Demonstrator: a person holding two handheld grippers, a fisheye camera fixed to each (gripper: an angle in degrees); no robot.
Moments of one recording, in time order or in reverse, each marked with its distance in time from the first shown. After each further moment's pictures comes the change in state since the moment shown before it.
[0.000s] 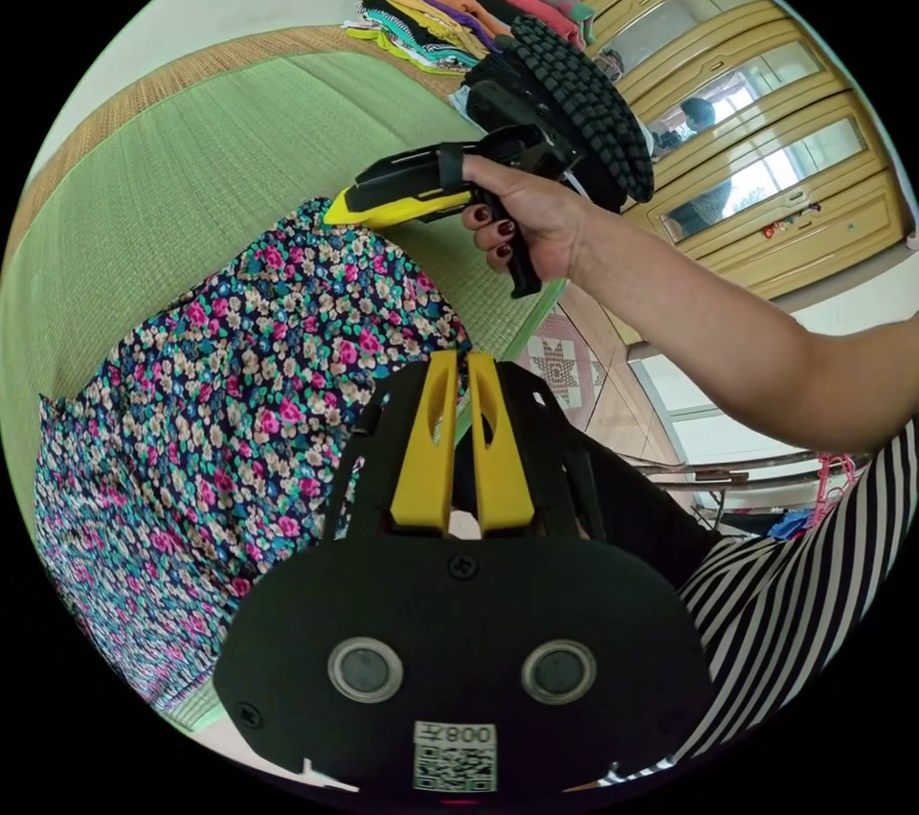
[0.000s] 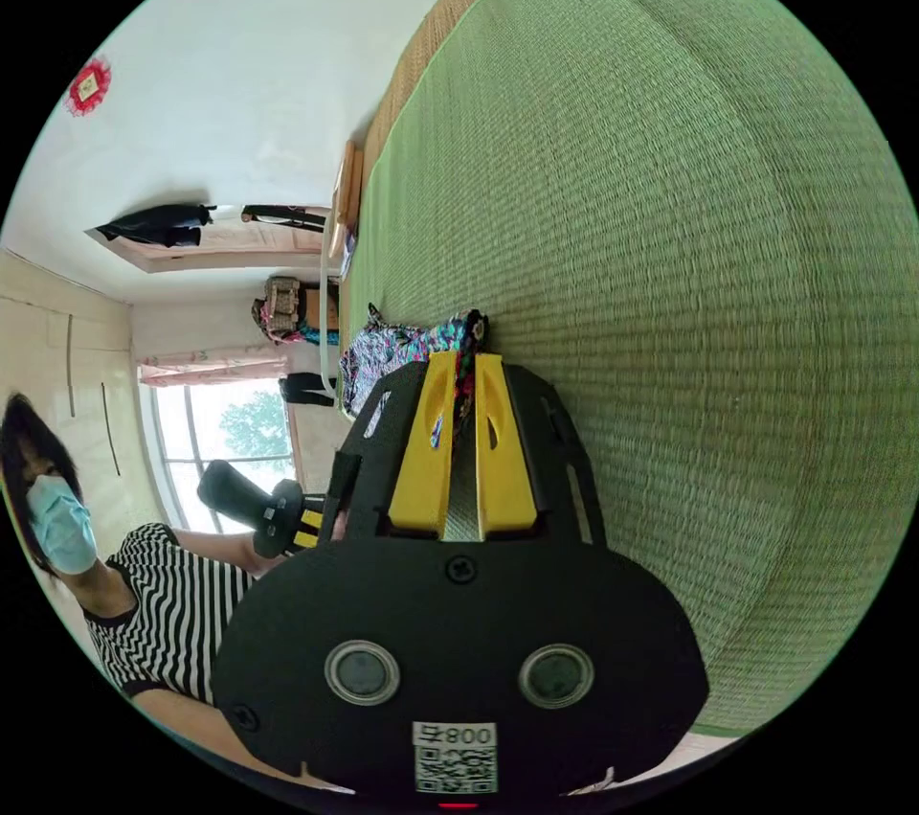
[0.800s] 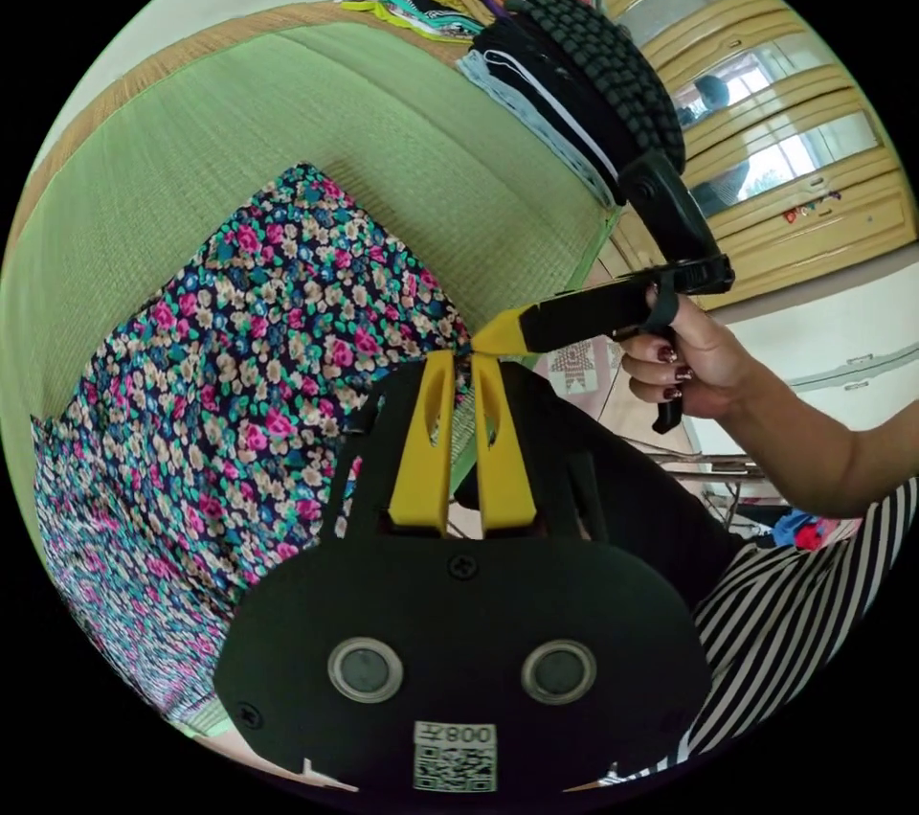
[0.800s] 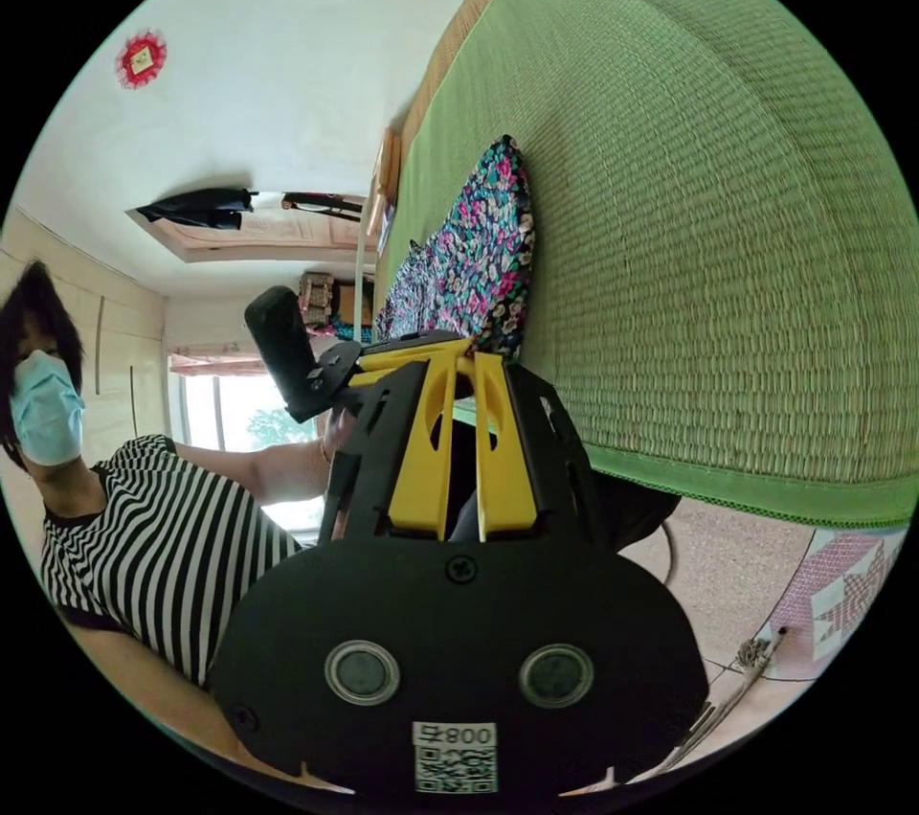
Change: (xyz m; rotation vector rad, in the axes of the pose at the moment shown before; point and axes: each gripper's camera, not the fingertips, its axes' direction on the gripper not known) left arm -0.001 -0.059 -0.019 -0.078 -0.042 0.001; right arm -0.015 0.139 -0.001 0.046 -0.101 -0.016
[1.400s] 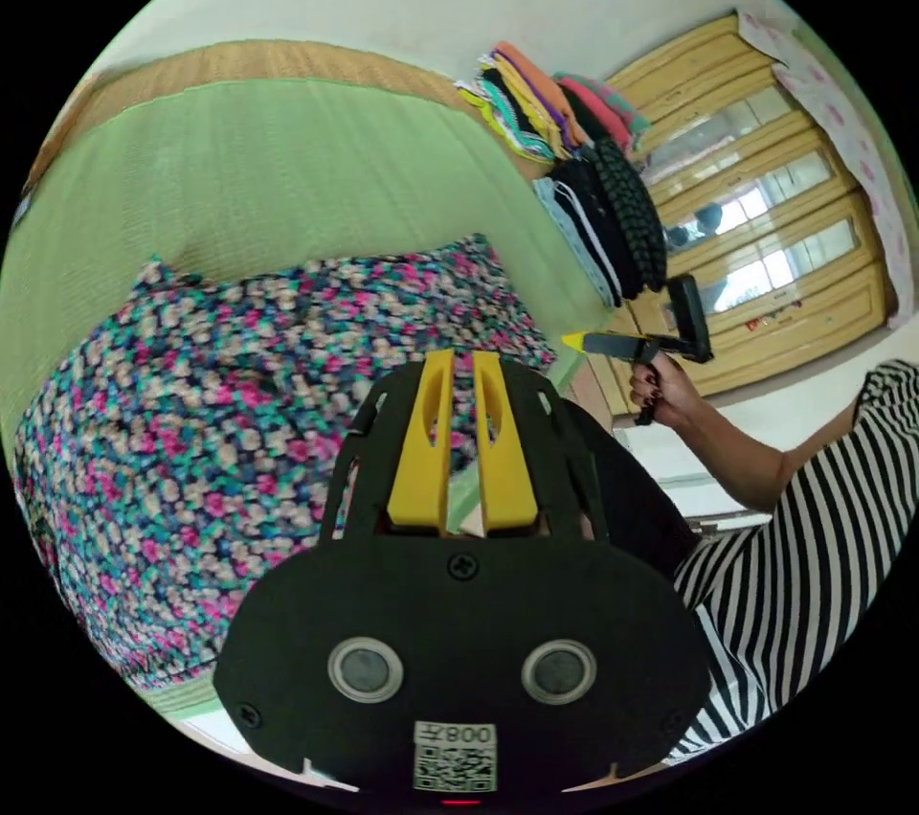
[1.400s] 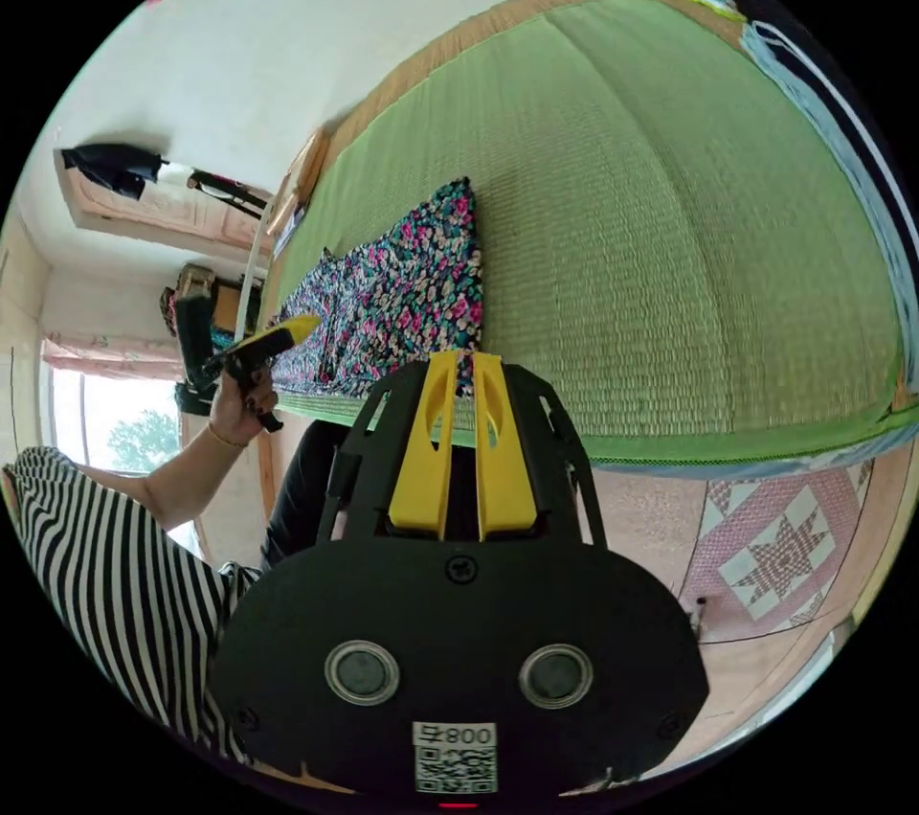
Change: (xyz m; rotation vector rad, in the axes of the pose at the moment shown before) left arm -0.105 0.073 -0.128 0.261 0.109 -0.183; right arm -0.068 0.014 0.052 0.102 0.448 -0.048
